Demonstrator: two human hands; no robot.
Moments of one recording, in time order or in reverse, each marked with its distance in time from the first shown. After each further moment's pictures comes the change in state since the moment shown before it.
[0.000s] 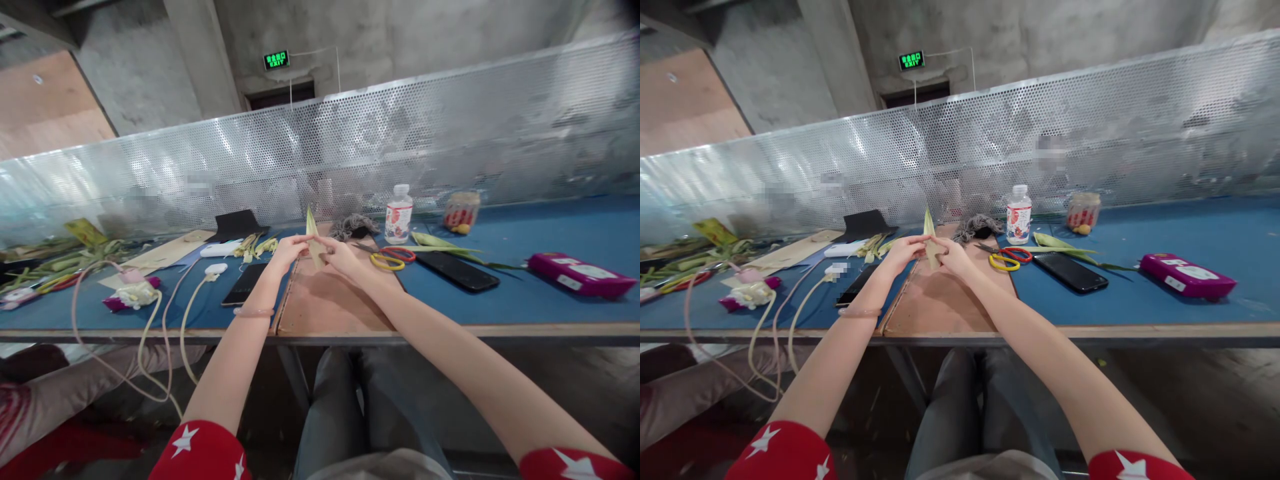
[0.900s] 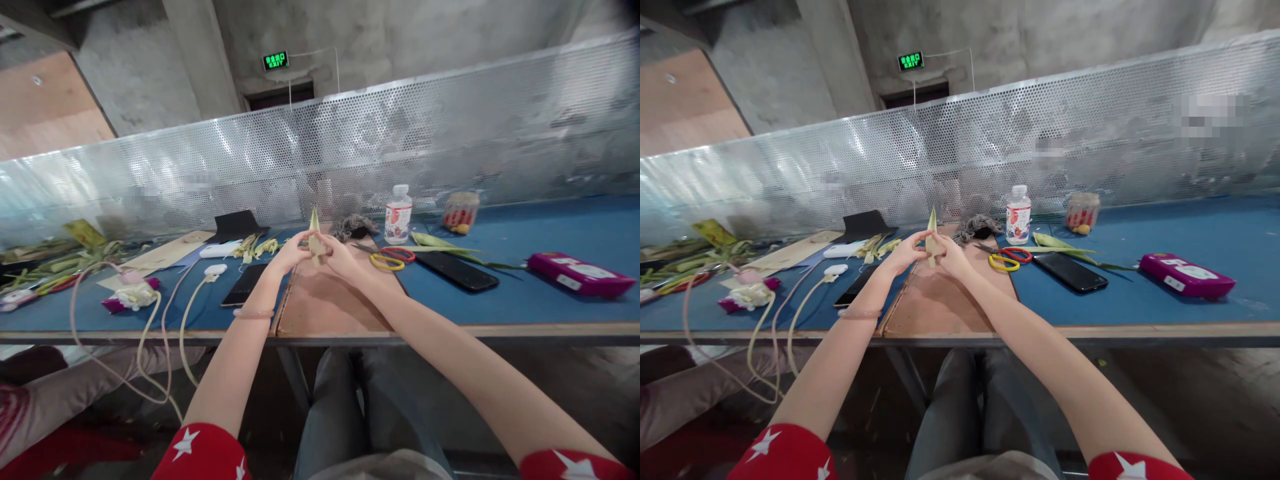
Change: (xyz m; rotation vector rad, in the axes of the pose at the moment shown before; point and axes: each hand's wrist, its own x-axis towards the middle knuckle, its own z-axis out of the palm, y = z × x) left_hand 0.004 -0.007 -0.001 0.056 -0.167 0.128; right_hand 0.007 0.014 0.001 -0.102 0.039 -0.210
